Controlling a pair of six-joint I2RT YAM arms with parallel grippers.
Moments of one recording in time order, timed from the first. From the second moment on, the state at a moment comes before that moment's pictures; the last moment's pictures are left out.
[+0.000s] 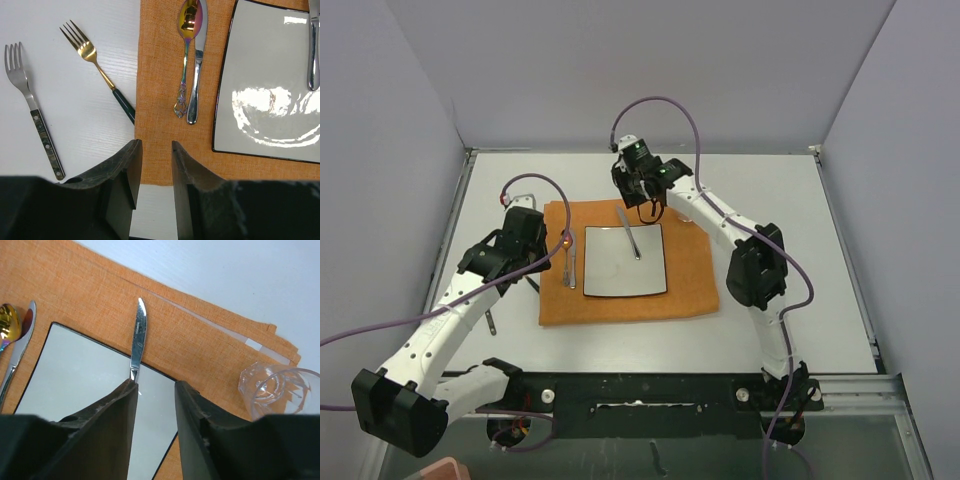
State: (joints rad) left arm -0.40 1.08 0.99 -0.80 -0.34 -0.48; right arm 0.67 2.17 2.10 -0.72 0.15 0.07
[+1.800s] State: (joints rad) left arm -0.38 1.06 0.98 -0.83 -0.38 -0.48; right arm 0.72 2.31 1.90 -0.59 0.12 0.11
